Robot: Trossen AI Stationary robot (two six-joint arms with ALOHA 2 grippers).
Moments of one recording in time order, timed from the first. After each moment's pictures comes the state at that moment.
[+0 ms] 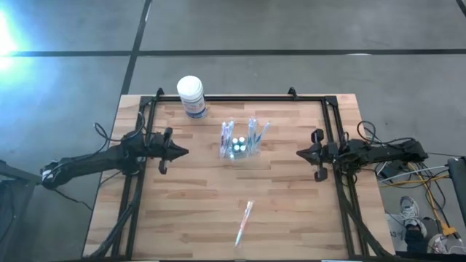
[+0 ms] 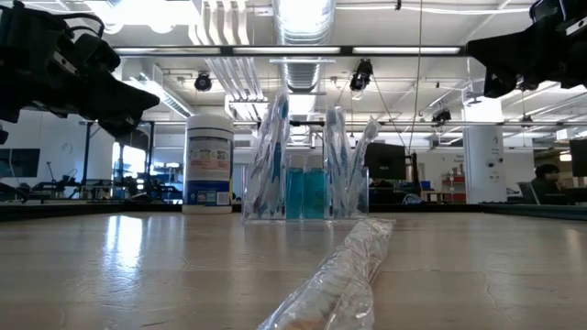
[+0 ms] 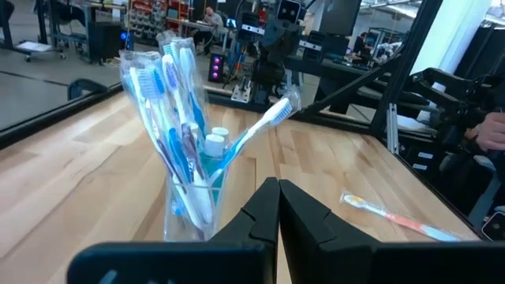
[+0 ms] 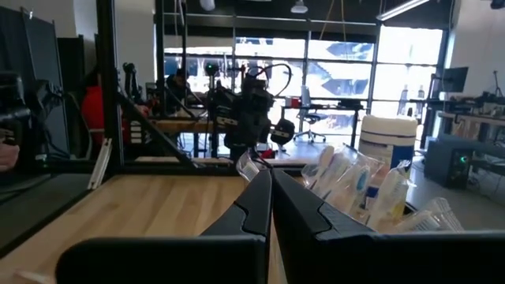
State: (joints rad) left arm 0.34 0.30 0.01 0.18 0.34 -0.18; right arm 0.13 0.09 0.01 0.25 0.15 -0.03
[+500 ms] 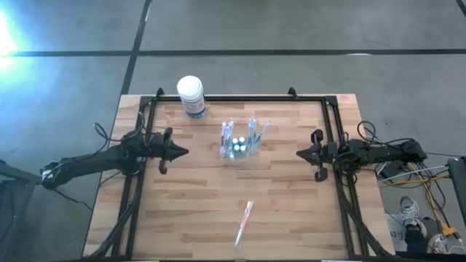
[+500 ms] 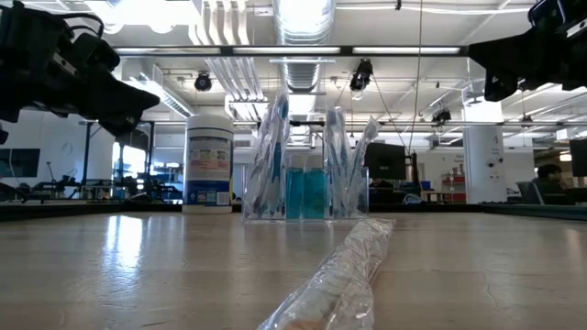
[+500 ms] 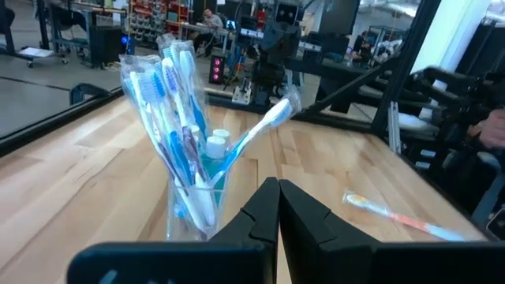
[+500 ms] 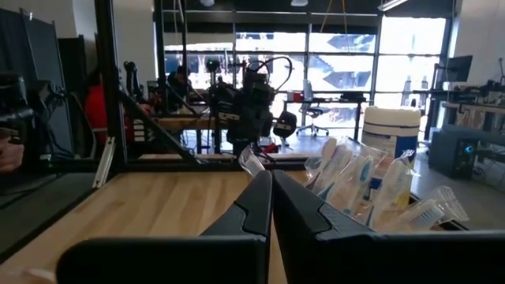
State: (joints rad) left arm 0.34 0.30 0.01 0.18 0.34 -0.16; right arm 0.13 0.07 0.01 0.21 0.15 0.00
